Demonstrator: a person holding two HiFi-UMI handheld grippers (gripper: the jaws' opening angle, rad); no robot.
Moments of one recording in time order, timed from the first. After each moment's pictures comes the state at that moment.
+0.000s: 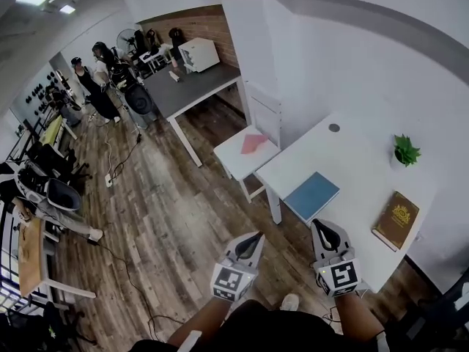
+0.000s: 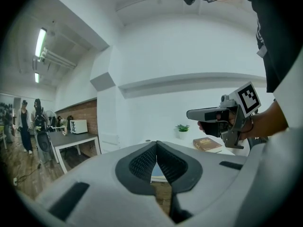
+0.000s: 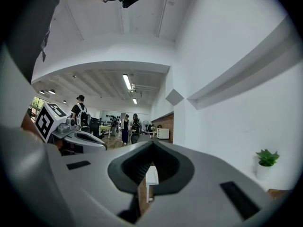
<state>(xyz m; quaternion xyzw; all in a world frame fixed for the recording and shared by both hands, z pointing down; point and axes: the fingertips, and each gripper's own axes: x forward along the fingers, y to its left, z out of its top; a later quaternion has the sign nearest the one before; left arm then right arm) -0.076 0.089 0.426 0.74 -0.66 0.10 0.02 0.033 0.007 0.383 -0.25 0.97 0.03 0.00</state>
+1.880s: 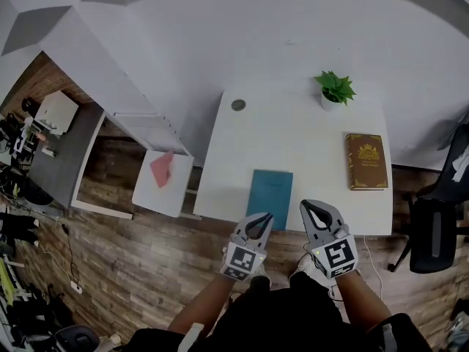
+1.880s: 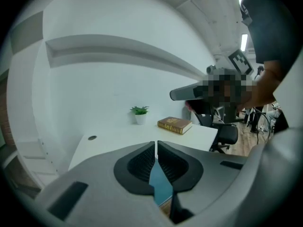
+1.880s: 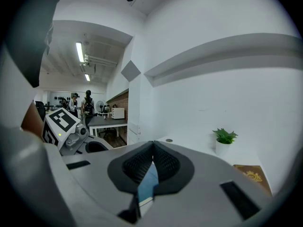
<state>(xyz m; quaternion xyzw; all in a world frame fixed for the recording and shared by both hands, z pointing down) -0.041 -0.146 0.540 0.93 -0.29 0.21 0.01 0.037 -0.157 0.463 -0.51 0.85 -0.05 -0.10</state>
